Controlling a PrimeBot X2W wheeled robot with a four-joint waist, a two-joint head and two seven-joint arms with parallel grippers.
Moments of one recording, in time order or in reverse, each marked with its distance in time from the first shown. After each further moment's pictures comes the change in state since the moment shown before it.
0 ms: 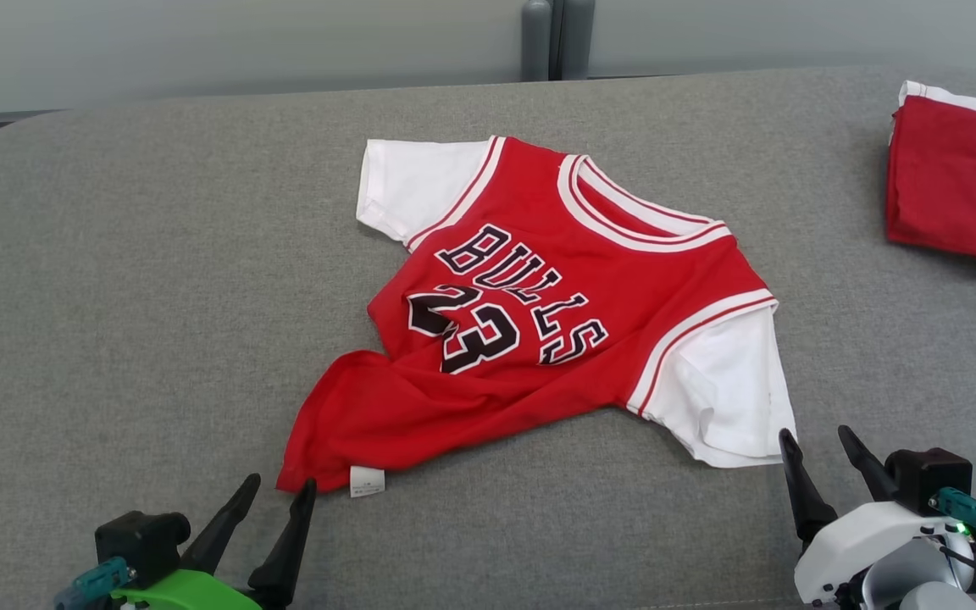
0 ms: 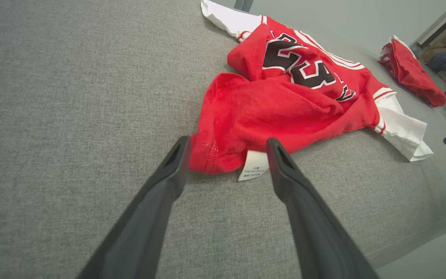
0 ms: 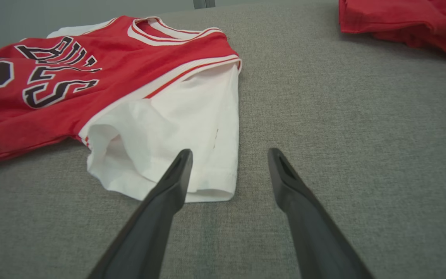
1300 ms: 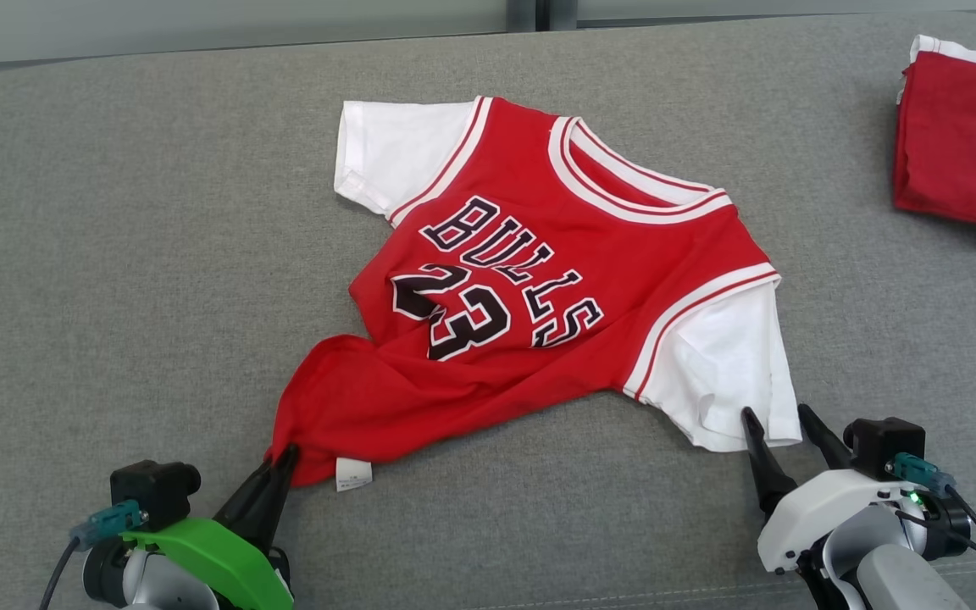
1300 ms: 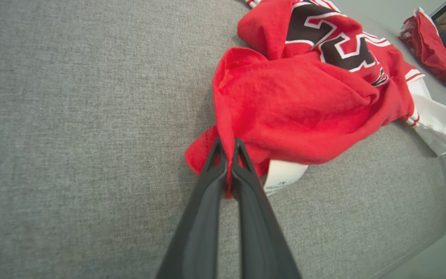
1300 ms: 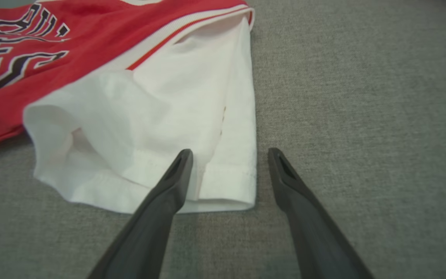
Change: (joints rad) left arm -0.135 -0.026 -0.013 0.143 -0.018 -0.050 0.061; right arm -0.149 0.054 0.029 0.189 0.009 0.036 -0.027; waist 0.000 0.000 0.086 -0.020
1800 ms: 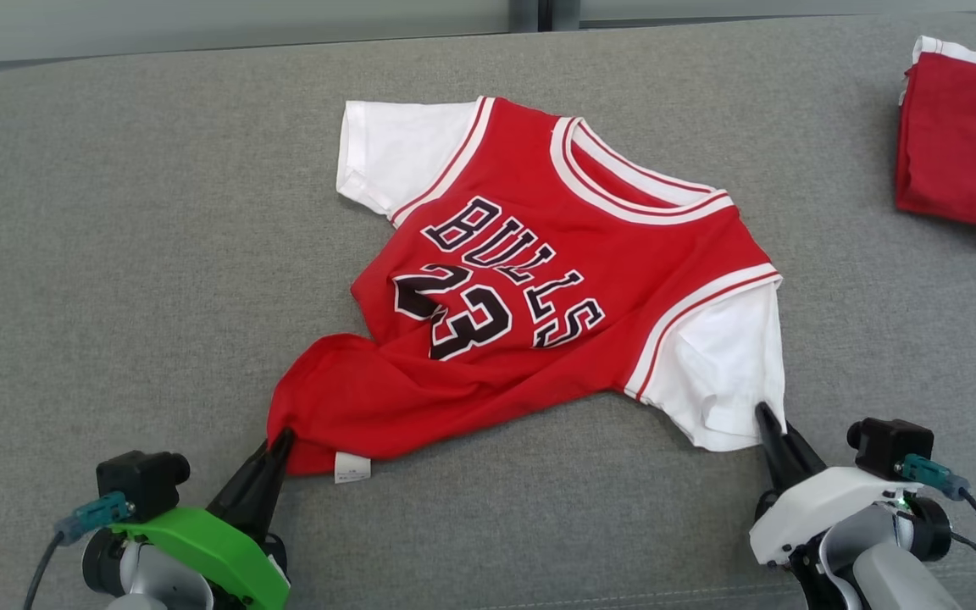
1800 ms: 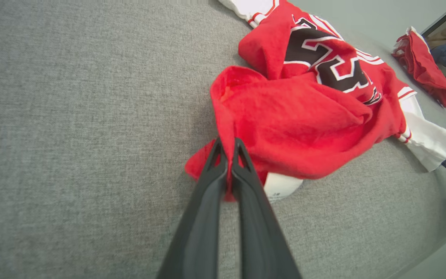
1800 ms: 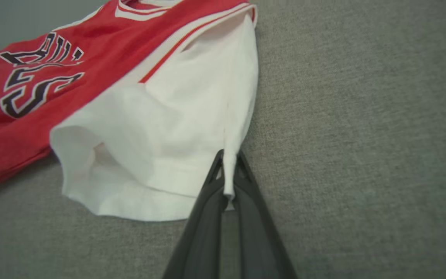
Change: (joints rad) left arm -0.015 -0.002 0.009 0.004 -0.017 -0.010 -0.017; right arm -0.002 0.032 -0.013 0.021 0.070 0.047 -0.011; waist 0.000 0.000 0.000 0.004
